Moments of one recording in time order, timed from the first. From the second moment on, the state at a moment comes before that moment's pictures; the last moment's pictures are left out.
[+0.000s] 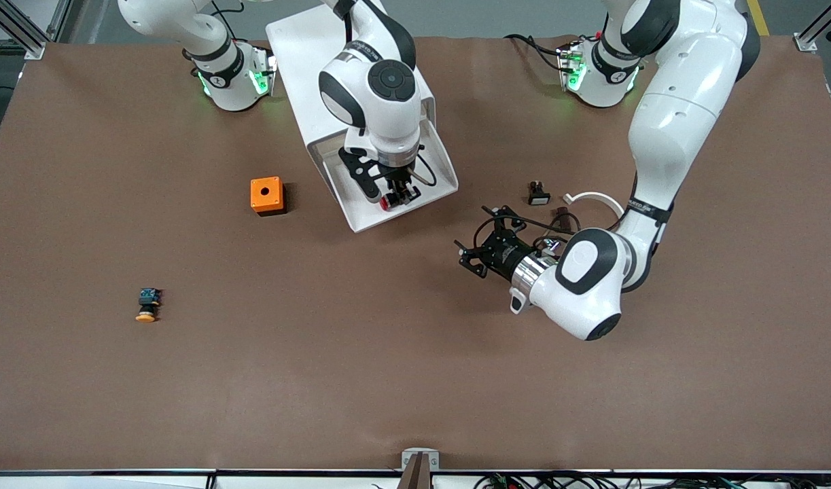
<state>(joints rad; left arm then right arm) -0.16 0.88 -0.31 -1.22 -0.64 1.50 -1.24 0.88 0.38 -0.03 -1.75 -0.03 2.12 1.86</state>
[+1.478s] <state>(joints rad) -0.32 0.68 -0.32 -1.31 0.02 1.89 -1.03 0.46 0.30 -0.06 -1.68 -0.03 1.96 0.88</state>
